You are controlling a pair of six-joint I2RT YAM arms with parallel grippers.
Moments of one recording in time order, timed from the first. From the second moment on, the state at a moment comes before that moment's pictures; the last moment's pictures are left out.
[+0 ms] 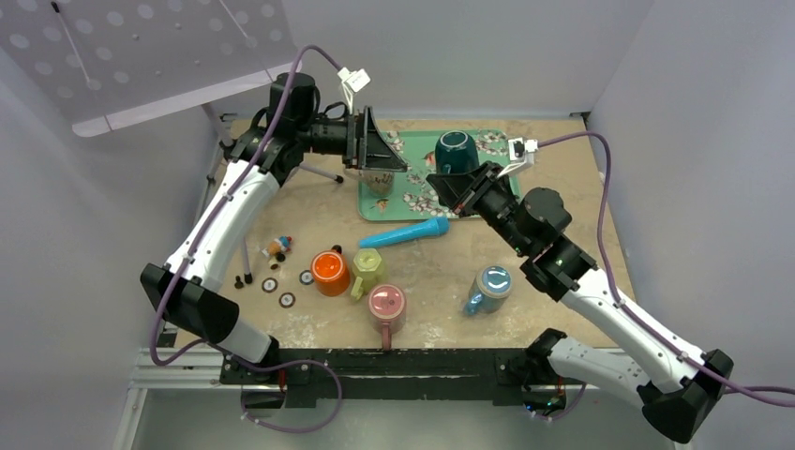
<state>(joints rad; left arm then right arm) -0.40 1.53 1.70 -0.55 1.02 -0.58 0.72 0.92 0.91 0.12 0.03 0.80</state>
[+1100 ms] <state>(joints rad) -0.69 1.28 1.16 0.52 0.34 1.24 0.71 1.15 1.37 0.24 0.03 1.14</state>
